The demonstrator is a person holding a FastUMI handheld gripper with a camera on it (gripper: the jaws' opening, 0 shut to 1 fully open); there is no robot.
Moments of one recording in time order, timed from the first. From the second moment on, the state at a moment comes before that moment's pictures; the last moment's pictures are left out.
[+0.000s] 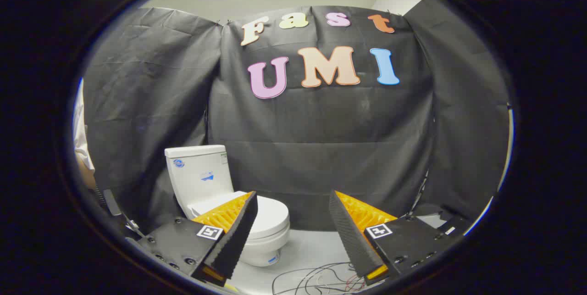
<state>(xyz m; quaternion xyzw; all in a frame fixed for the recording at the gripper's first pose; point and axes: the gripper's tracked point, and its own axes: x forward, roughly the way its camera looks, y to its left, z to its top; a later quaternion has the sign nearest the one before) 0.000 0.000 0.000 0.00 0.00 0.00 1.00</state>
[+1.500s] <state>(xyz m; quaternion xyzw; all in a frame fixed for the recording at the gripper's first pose) -0.001 0.000 0.000 0.00 0.00 0.00 1.00</state>
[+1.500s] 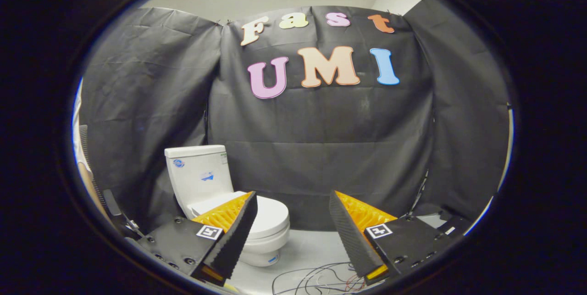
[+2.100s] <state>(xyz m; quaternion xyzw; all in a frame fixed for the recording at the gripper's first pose) 0.000 0.001 0.000 0.00 0.00 0.00 1.00</state>
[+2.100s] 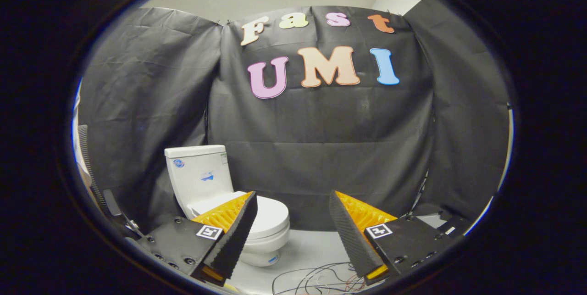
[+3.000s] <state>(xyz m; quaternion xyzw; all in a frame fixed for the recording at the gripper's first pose) 0.076 0.020 -0.018 0.00 0.05 0.03 1.00</state>
